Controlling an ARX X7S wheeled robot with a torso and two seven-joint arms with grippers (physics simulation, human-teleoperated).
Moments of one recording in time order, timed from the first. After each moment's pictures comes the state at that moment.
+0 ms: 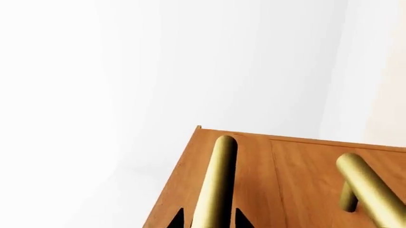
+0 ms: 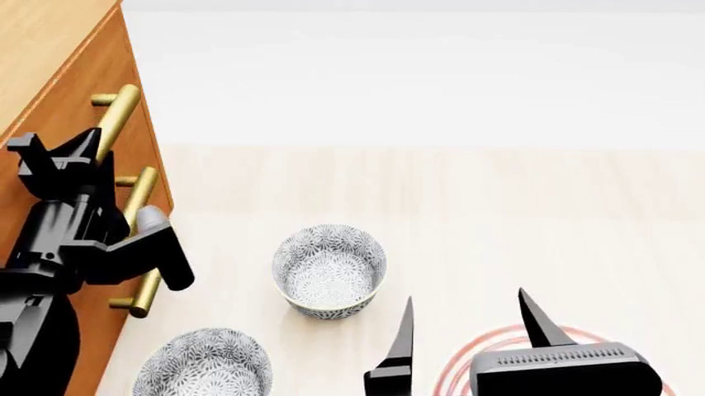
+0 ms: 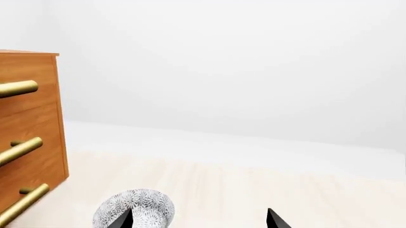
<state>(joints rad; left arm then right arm) -0.98 -0.42 1.01 -0.51 0.57 -0.51 -0.24 0.14 0.38 -0.21 -0.65 0.39 0.60 0.34</state>
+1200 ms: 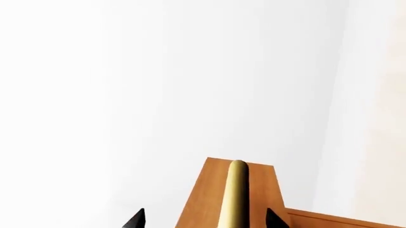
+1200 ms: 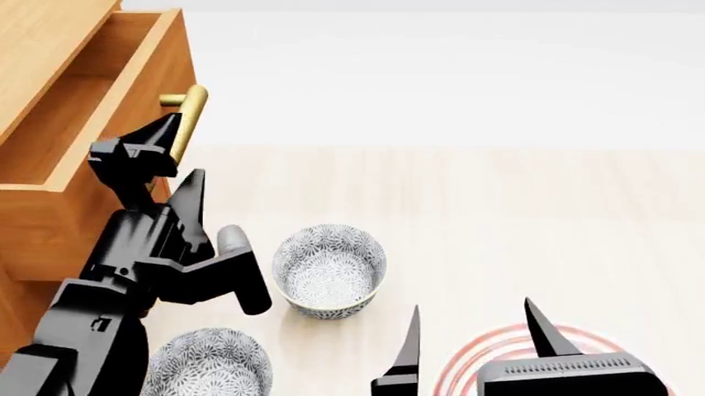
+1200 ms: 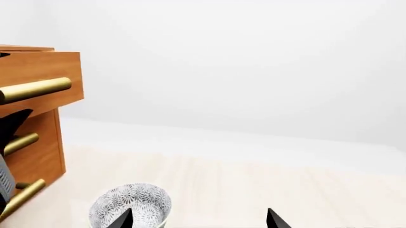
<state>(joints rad) -0.94 -0.34 1.06 -0.26 0.66 -0.64 -0.14 0.11 0.39 -0.21 -0.64 0.40 0.57 0.35</state>
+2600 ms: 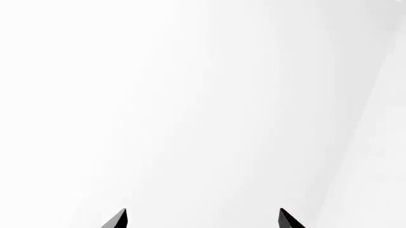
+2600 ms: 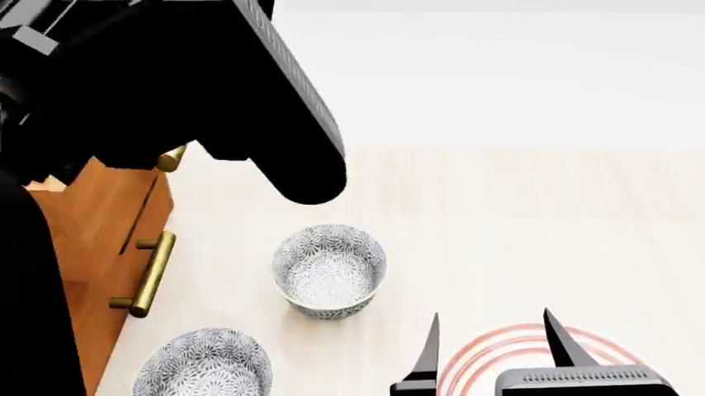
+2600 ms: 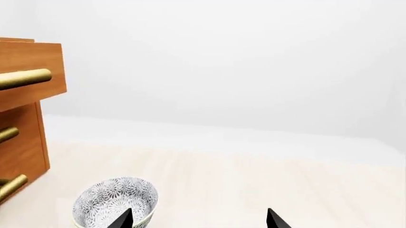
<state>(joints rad) -1.38 -0.13 0.96 0.52 1.01 -1.26 0.85 0.08 0.41 -0.19 -0.60 0.40 0.52 0.37</state>
